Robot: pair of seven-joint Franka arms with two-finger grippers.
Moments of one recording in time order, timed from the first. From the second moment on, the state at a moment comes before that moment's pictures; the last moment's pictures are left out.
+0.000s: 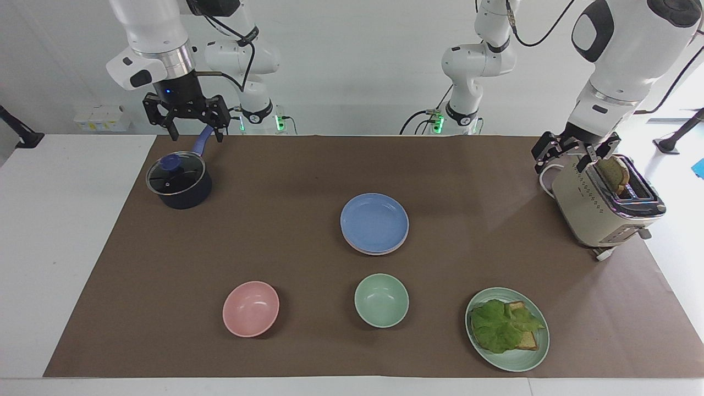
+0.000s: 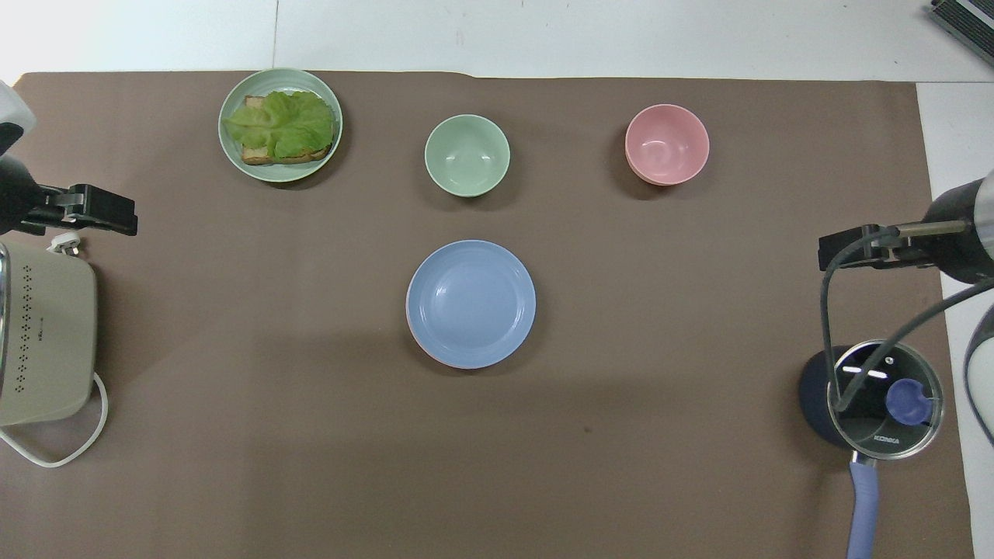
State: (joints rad) left arm 0.02 0.06 -0.10 -1.54 0.03 1.64 -0.02; right arm -0.03 -0.03 0.12 -1.55 -0.04 1.55 0.08
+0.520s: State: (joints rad) left arm 0.02 0.06 -0.10 -1.54 0.03 1.64 -0.02; right arm -0.03 -0.02 0.12 -1.55 -0.01 1.53 0.08
